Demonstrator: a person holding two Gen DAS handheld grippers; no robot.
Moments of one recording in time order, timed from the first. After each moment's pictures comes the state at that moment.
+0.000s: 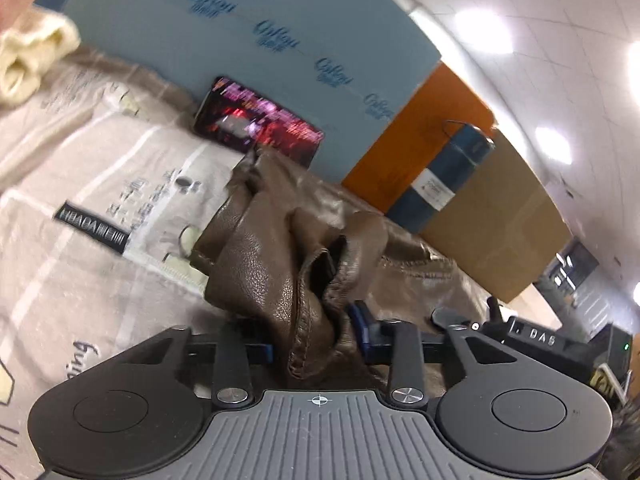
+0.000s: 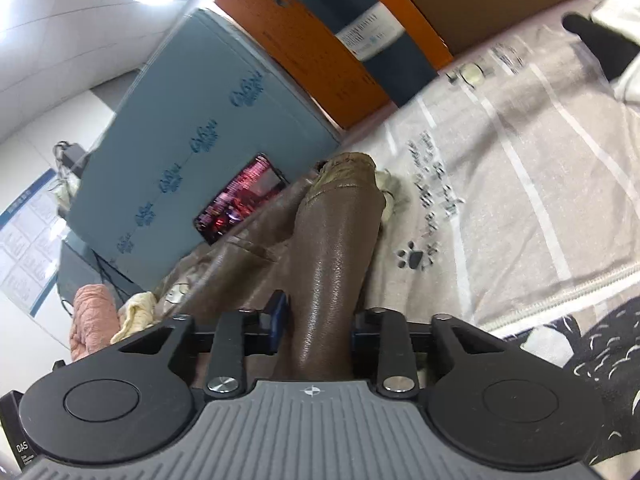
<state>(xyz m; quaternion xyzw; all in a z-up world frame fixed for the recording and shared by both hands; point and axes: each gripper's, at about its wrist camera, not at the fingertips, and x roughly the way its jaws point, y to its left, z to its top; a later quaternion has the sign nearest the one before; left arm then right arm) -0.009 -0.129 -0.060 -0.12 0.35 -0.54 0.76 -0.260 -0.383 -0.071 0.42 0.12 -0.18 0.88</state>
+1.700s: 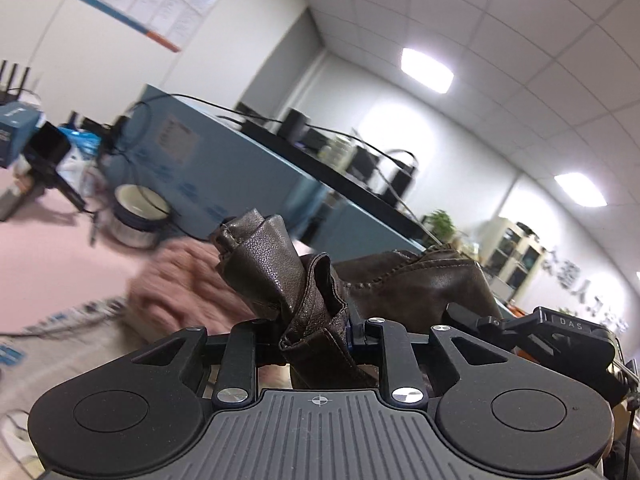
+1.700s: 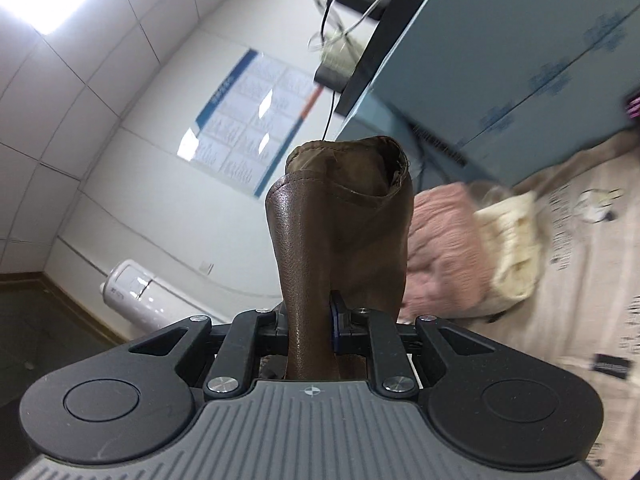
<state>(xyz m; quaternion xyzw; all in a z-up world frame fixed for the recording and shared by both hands) 0.051 0.106 0.112 -0.23 0.19 -0.30 0.91 -0.003 -0.241 0.118 0.48 0.20 0.24 0.82</state>
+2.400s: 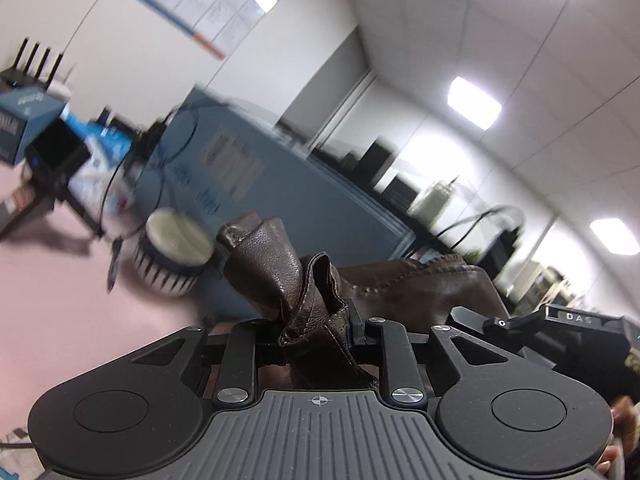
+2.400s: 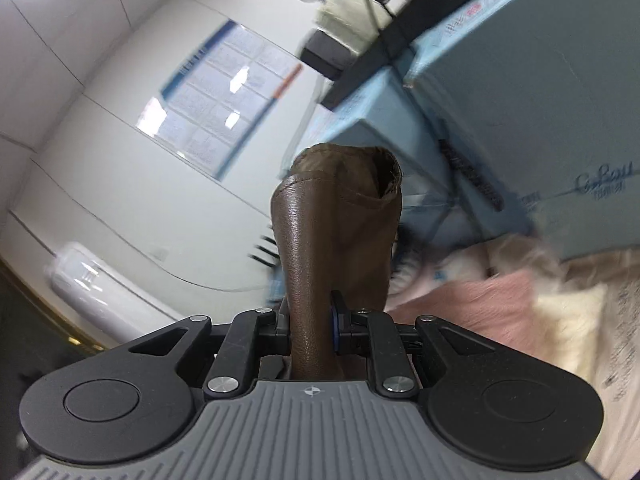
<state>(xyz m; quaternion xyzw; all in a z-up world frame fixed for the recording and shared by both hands) 0.202 0.111 0.076 -0.26 0.20 -0.25 0.91 0.173 -0.214 0.130 0.41 0.25 0.18 0.86</state>
